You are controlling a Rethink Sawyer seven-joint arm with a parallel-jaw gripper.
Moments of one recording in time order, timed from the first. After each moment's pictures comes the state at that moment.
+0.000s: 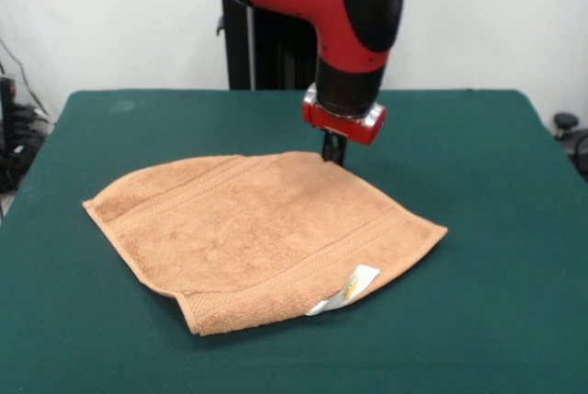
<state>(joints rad) -0.04 -0.39 -0.16 1.84 0.19 0.31 1.92</state>
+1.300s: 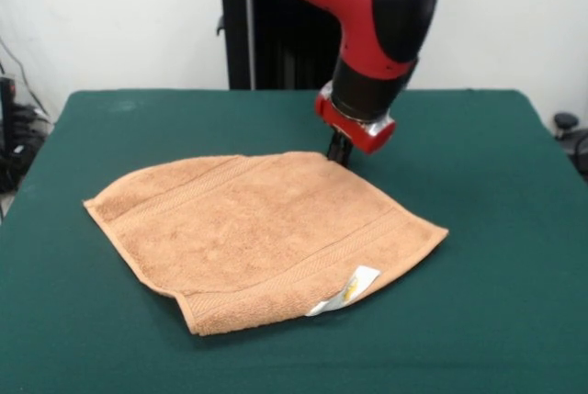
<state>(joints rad) 0.21 -0.29 -0.38 1.81 0.54 0.35 2.06</state>
